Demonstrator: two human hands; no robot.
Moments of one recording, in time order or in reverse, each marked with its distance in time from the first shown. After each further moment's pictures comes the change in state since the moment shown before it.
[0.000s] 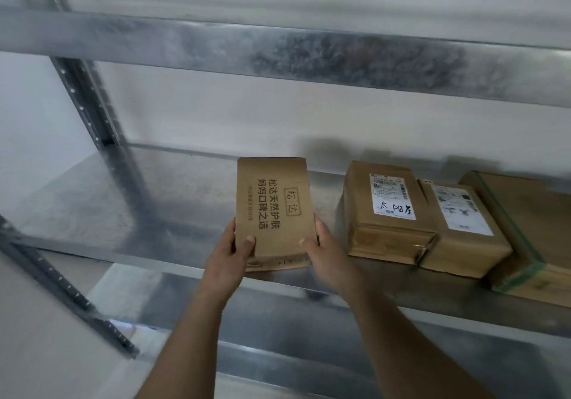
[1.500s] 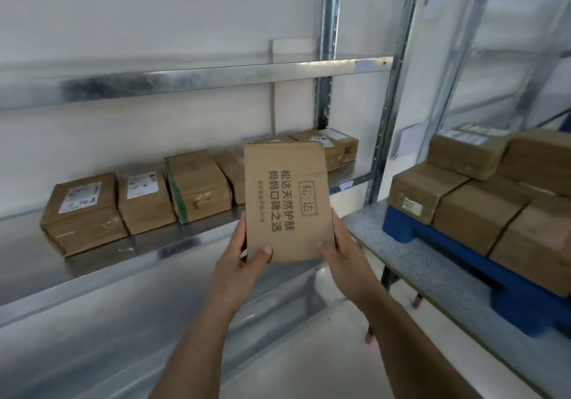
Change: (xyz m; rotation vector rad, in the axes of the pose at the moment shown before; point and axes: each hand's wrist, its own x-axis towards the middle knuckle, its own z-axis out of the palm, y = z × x) left_hand -0.388 0.115 0.372 -0.016 -0.662 0.427; right_hand -0.506 0.196 -0.294 0.112 0.789 -0.128
